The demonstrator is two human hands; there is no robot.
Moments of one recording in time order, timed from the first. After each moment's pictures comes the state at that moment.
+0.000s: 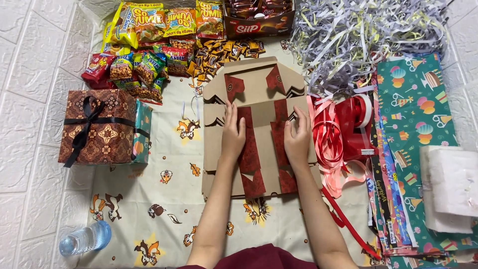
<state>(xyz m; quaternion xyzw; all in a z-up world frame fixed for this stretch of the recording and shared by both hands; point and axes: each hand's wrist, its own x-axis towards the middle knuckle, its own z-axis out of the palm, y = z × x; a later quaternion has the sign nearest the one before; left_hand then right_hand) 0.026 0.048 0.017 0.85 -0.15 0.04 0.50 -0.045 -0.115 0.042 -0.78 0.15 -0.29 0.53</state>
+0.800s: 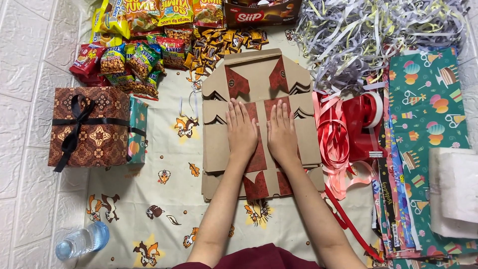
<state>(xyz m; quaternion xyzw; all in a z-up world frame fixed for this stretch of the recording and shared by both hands) 0.027 0.017 -0.028 0.97 -0.16 0.13 0.12 -0.018 -0.100 -0.018 -0.99 0.05 -0.09 0.13</state>
